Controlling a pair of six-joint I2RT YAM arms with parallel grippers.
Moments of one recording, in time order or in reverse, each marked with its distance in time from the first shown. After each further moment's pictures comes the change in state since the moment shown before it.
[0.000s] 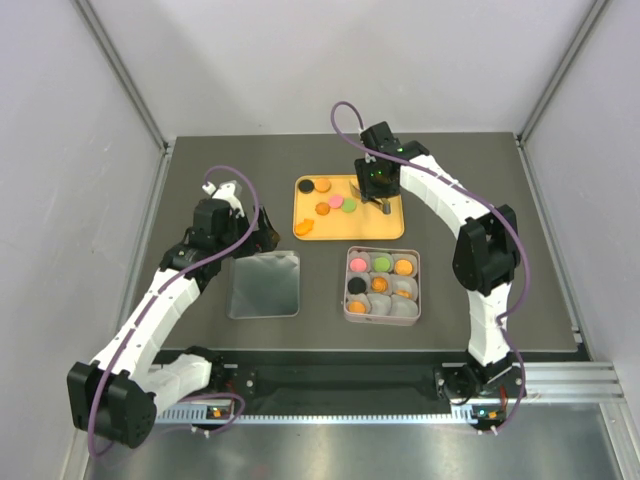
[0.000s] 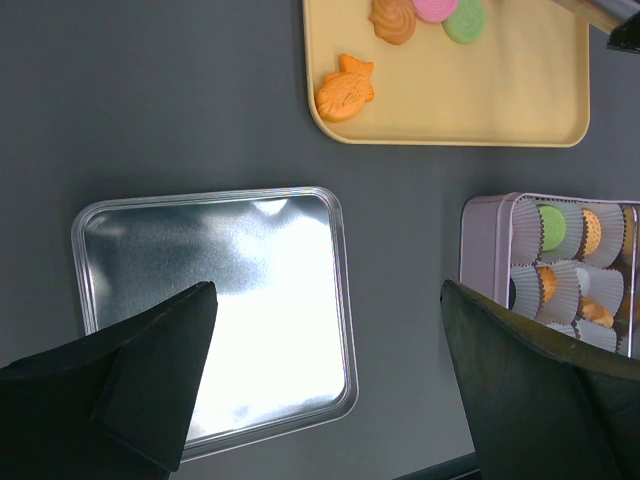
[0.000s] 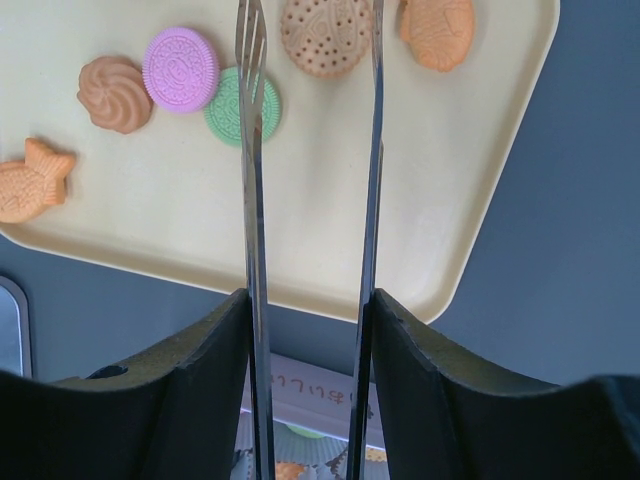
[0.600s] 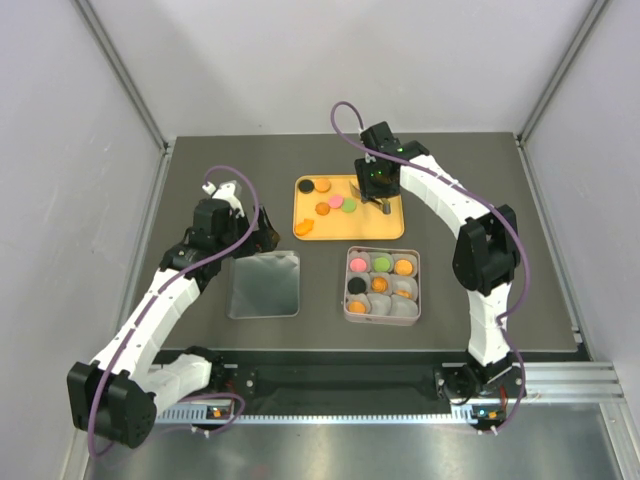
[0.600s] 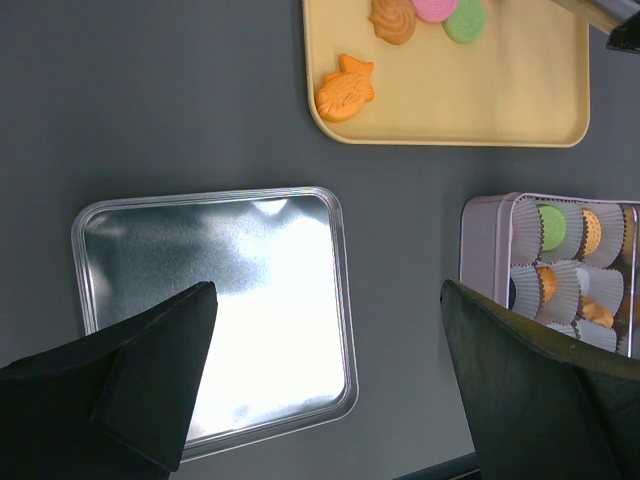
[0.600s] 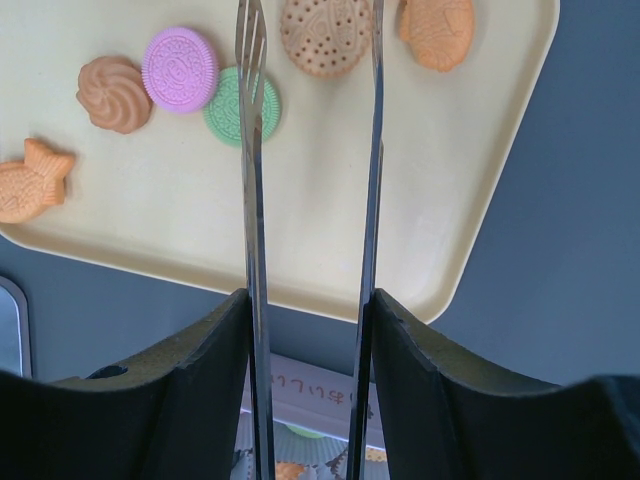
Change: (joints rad) left arm 0.000 0.000 0.000 0.000 0.000 0.000; right arm 0.000 0.000 0.000 0.000 0.000 0.000
